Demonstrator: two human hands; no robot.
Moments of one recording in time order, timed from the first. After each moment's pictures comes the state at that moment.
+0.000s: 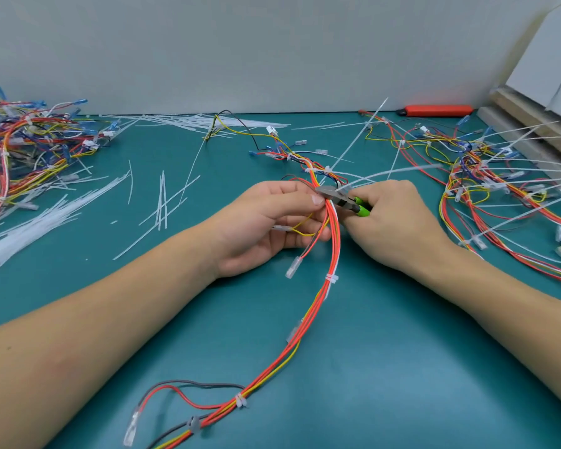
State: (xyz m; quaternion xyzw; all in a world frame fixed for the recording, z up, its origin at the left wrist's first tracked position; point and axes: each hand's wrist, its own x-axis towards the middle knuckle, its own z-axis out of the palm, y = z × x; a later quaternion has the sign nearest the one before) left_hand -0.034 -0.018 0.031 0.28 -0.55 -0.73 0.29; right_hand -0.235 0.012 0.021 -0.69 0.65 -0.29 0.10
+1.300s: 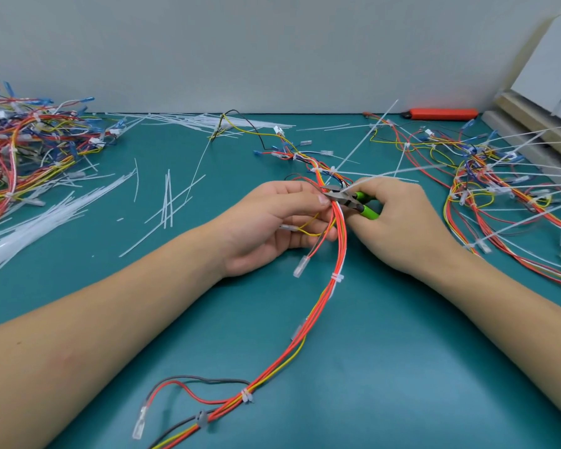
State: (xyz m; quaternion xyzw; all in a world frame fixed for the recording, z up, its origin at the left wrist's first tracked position) left_hand -0.034 -0.018 0.031 0.28 -0.54 -0.74 0.30; right_hand -0.238 0.013 0.021 -0.72 0.60 -0.34 0.10
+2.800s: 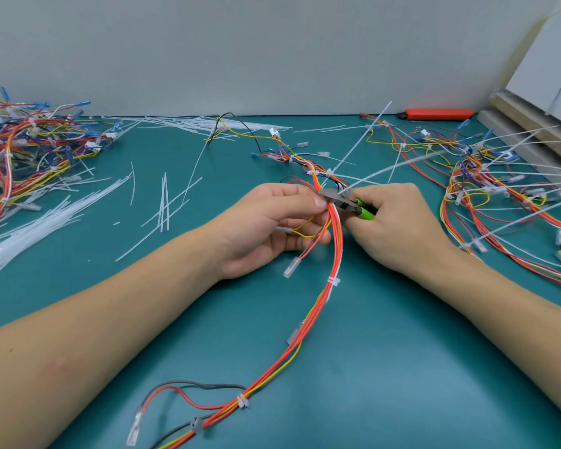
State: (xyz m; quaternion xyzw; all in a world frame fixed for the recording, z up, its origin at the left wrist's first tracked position) left_hand -0.035 -0.016 0.034 0.29 -0.55 -0.72 0.29; right_hand -0.238 0.013 0.022 -0.71 0.63 -0.31 0.09
